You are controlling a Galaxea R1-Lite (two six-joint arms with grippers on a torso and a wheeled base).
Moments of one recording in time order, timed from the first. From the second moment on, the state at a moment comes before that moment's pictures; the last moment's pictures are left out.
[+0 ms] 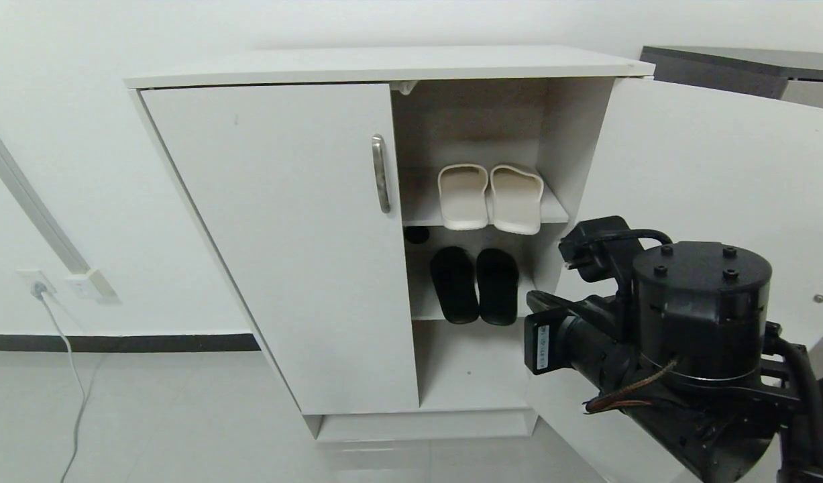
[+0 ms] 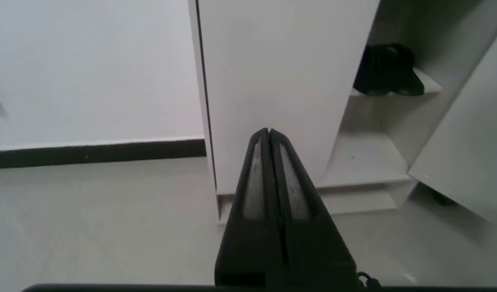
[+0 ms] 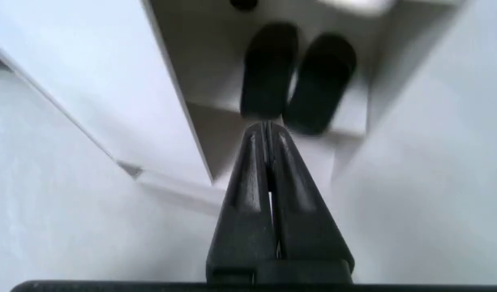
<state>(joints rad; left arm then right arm) 0.00 0.00 0.00 0.00 -0.03 -0.01 0.94 1.63 -0.81 -0.60 -0.62 0.16</state>
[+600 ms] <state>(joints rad) 0.00 0.00 0.00 0.00 -0.03 -0.01 0.92 1.65 -0.80 -0.60 -0.62 0.16</state>
